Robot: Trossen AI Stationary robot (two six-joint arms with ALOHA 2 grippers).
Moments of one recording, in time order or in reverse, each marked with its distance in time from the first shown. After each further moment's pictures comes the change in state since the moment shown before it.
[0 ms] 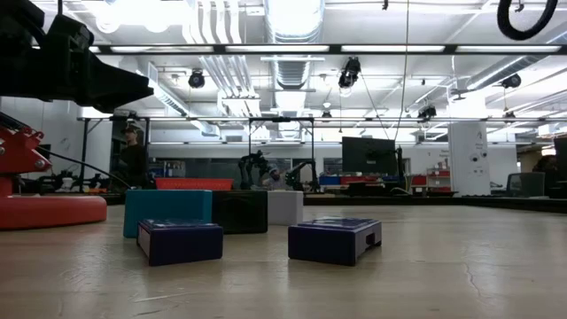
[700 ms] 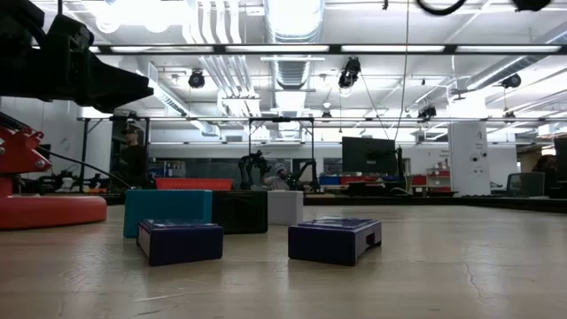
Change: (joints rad) left arm 0.000 0.000 0.000 0.000 0.000 0.000; right arm -0.191 -0.207 0.021 -0.137 0.077 -0.232
